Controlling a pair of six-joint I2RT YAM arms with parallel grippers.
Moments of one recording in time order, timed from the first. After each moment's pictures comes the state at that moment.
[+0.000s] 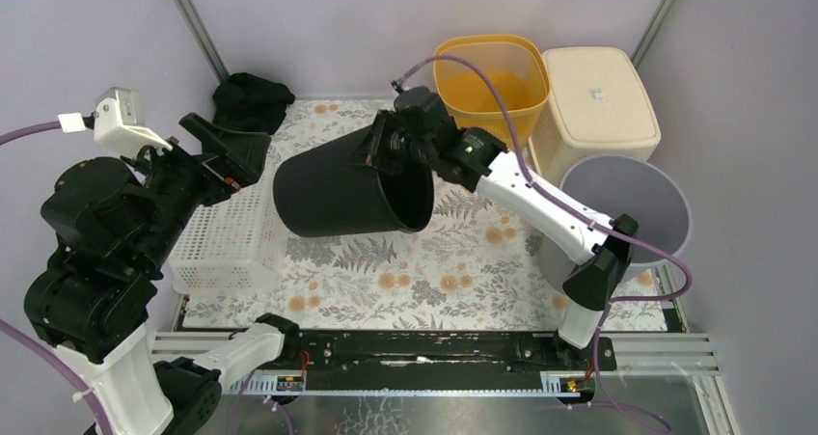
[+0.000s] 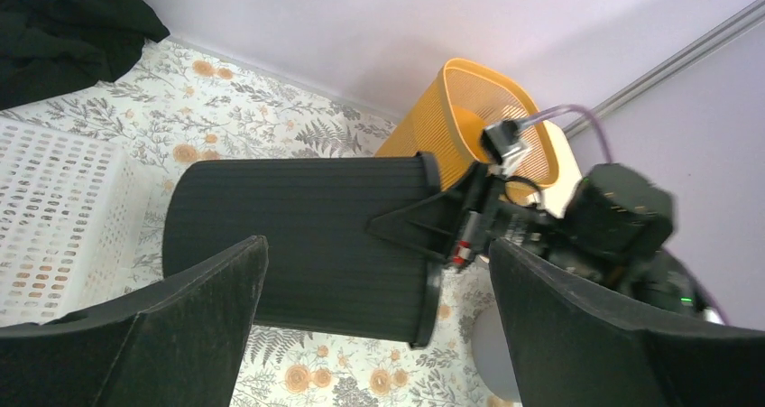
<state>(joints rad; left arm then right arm) -0.32 1.01 2.09 -1.22 -0.18 -0.58 0.90 1.78 1.98 -0.65 -0.13 0.99</state>
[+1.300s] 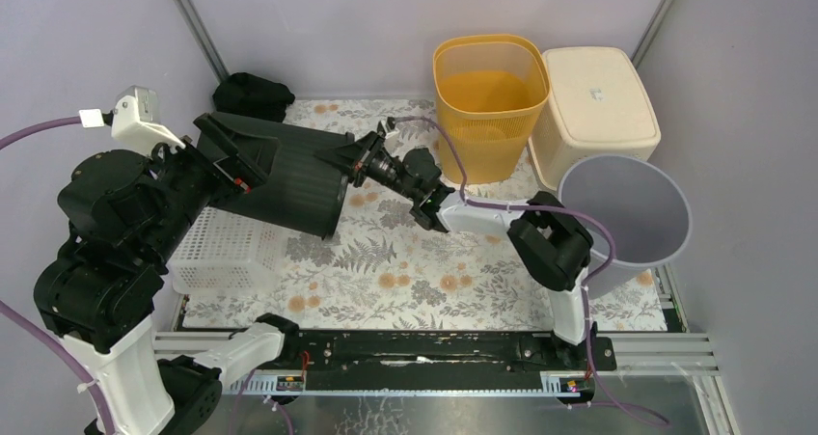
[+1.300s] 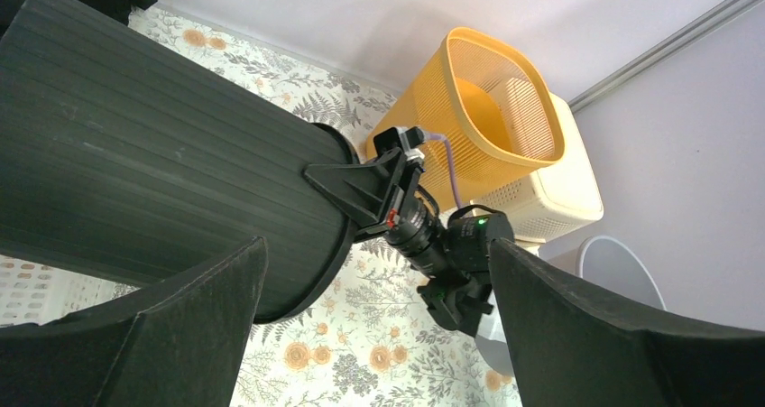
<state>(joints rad) -0.32 1.02 2.08 -1.25 -0.13 -0.59 0.90 1.97 1.34 0.92 -0.22 1.68</state>
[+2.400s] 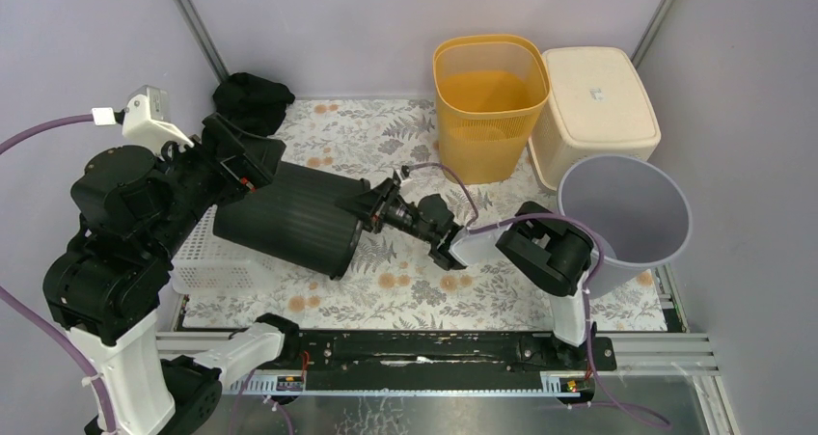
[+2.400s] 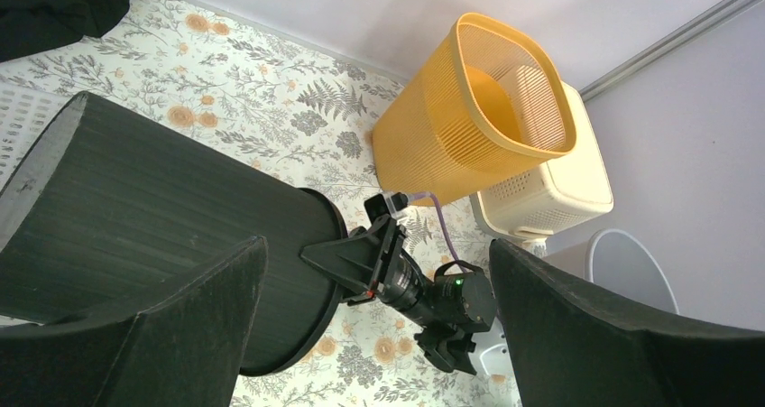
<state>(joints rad) -0.32 1.02 2.04 -1.25 -0.13 -0.59 0.96 1.99 0.97 1.21 -0.18 1.70</state>
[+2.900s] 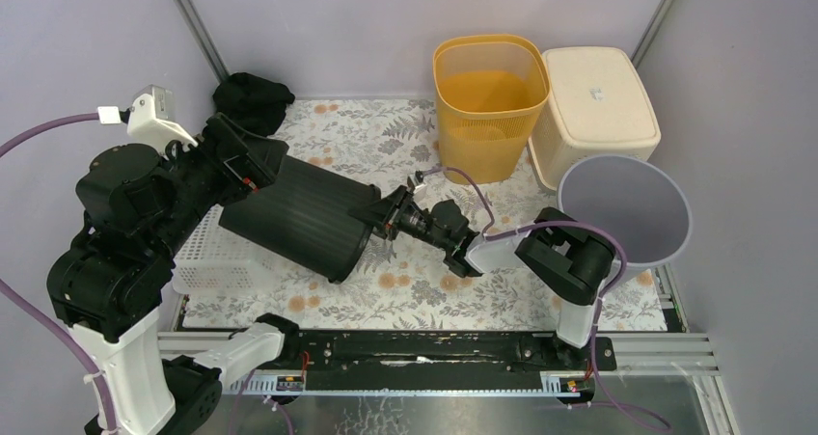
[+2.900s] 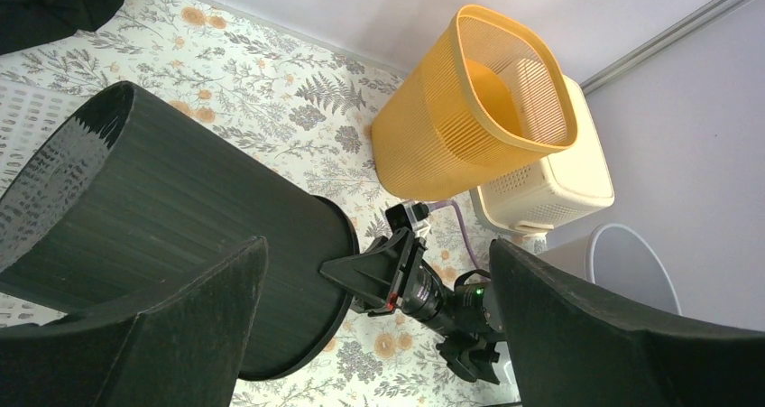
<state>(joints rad) -0.32 1.02 2.03 -1.25 -0.12 -0.59 0.95 1.86 0.81 1.17 -0.18 1.62</state>
